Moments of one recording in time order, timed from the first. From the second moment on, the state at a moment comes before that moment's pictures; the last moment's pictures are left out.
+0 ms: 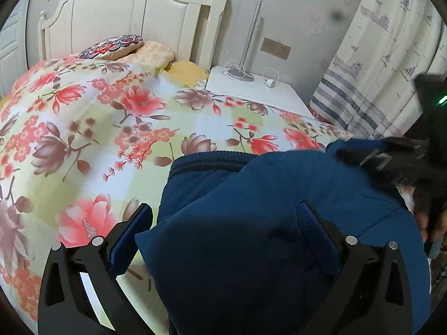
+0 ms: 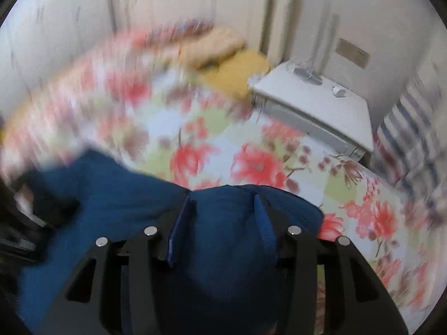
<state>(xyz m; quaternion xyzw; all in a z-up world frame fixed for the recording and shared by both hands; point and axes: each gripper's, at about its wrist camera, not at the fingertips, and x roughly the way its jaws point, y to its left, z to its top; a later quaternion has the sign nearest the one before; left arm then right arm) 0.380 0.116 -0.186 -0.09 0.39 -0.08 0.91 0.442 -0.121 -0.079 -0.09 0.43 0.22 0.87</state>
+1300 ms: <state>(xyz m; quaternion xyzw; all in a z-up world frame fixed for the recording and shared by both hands) 0.198 0.091 -0.160 -0.06 0.31 -0.14 0.94 0.379 0.051 -0.083 -0.30 0.43 0.32 0.79</state>
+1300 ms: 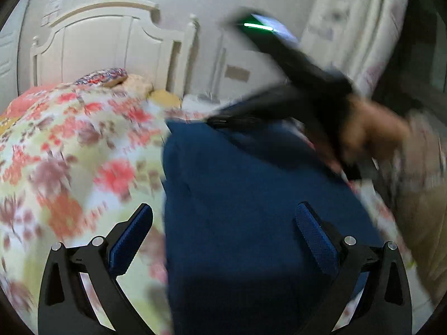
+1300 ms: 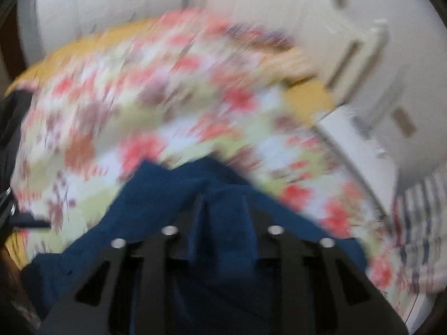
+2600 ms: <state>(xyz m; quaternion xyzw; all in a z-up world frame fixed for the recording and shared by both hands) 0.188 0.099 -0.194 -0.13 0.33 -0.14 0.92 0.206 -0.075 -0.074 -0.22 0.36 0.24 0.88</state>
